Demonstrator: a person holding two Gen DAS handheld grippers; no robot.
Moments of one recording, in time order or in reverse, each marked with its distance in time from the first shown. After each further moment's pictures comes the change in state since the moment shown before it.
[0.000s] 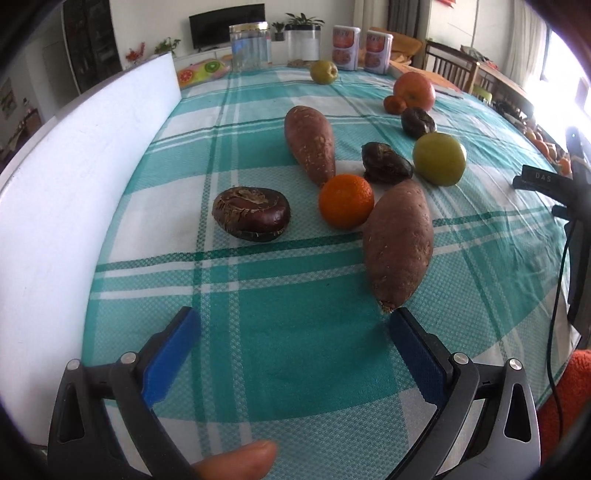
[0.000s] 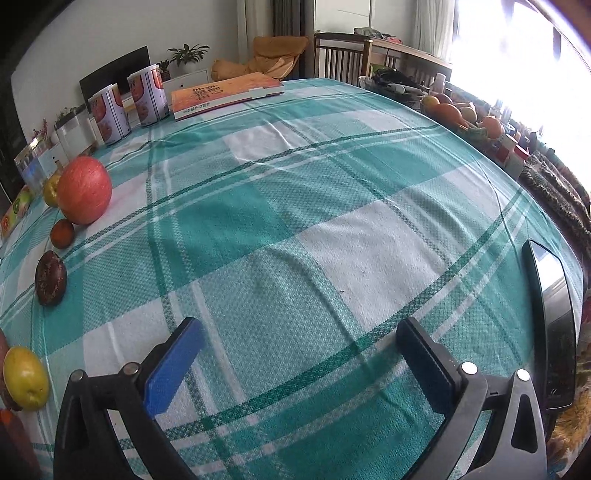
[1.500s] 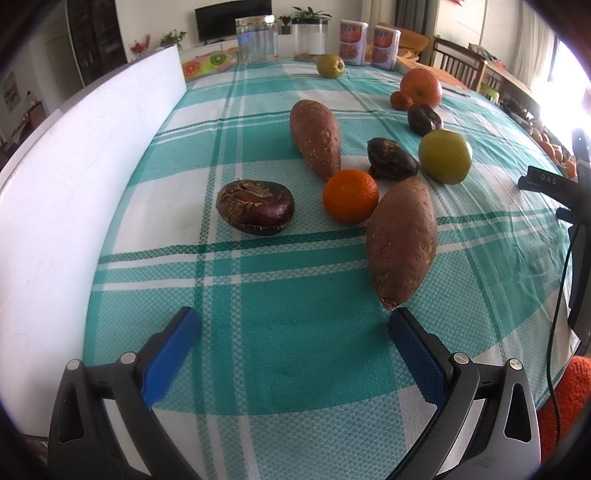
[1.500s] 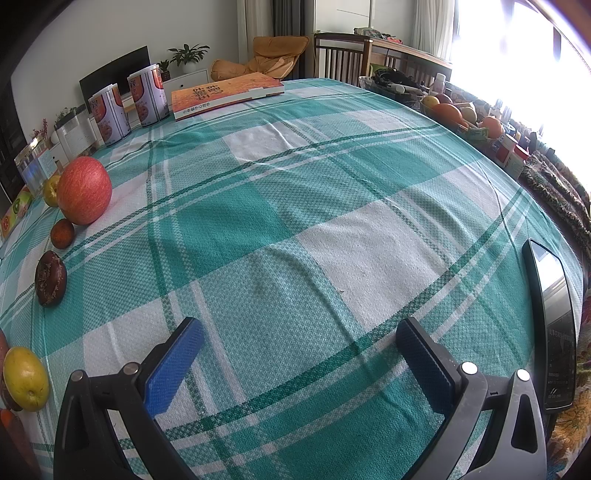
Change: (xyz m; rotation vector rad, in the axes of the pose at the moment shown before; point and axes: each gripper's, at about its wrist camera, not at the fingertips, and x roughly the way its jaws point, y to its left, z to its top) left arm 0.002 0.001 0.007 -0.022 0.039 0.010; right arm 0.000 0.001 0.000 -0.002 -0.004 -0.001
